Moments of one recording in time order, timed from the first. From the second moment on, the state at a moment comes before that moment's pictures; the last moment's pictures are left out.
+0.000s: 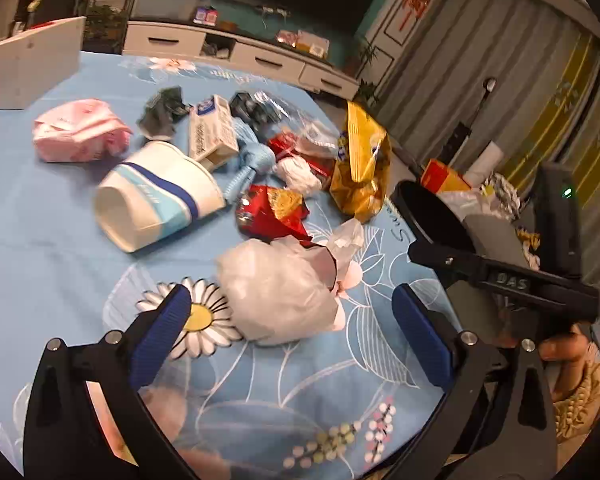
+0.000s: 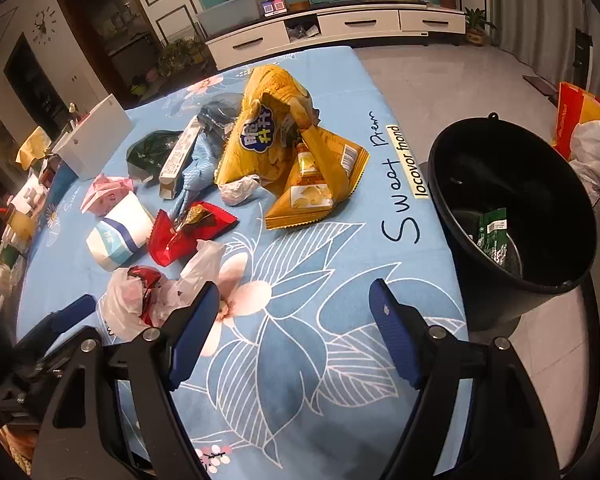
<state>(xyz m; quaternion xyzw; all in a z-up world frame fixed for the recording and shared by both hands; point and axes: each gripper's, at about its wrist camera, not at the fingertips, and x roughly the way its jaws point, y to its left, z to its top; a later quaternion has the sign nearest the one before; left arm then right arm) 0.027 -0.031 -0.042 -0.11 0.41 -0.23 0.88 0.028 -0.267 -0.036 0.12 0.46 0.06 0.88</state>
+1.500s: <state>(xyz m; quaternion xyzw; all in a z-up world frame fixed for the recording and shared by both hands) -0.008 0.064 0.003 -0.15 0.30 -0.15 0.93 0.090 -0.192 -0.071 0.19 0.50 0.14 0.83</state>
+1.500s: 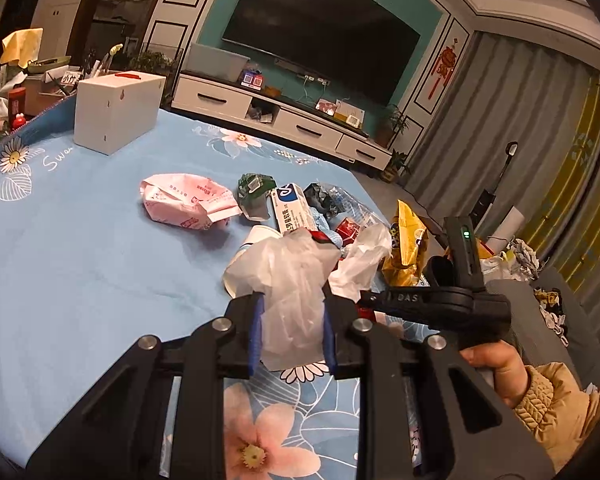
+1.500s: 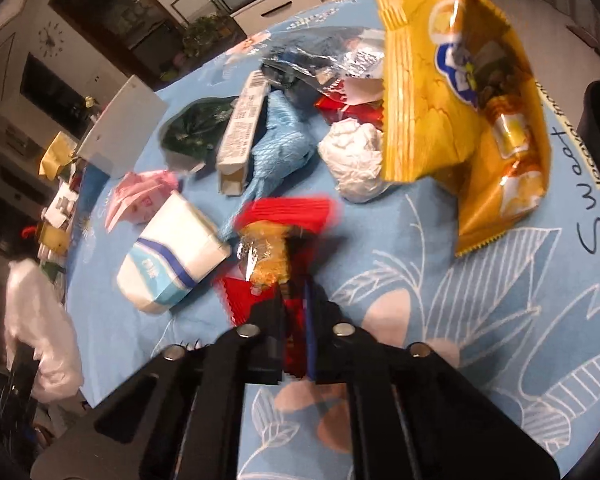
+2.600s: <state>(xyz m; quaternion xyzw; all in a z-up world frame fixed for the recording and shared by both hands) -0.058 0.022 0.040 -0.12 0.27 -0.20 0.94 -0.034 -0.230 0.055 0.05 0.34 0.13 0.93</state>
